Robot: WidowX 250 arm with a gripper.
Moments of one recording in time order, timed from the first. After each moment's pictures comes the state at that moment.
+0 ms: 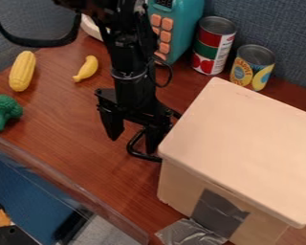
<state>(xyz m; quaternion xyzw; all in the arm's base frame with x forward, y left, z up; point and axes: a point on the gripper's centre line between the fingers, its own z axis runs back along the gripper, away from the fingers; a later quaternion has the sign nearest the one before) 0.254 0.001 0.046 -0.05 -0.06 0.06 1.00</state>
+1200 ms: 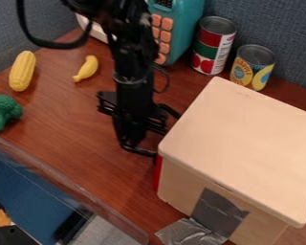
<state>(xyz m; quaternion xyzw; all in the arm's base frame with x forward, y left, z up) 0.260 0.027 0.028 -0.02 -0.03 0.06 1.00</state>
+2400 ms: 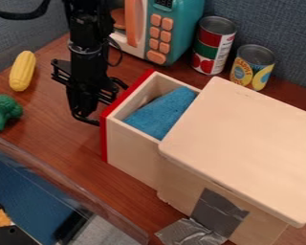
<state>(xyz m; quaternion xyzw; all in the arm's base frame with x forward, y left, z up) 0.256 0.106 0.035 0.06 -0.01 0.07 1.00</state>
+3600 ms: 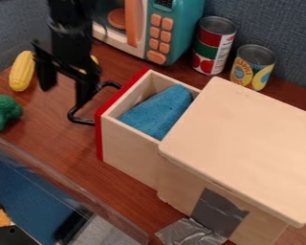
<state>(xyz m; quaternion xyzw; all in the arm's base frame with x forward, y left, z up) 0.243 0.120 0.075 0.07 -0.03 0.08 0.99</state>
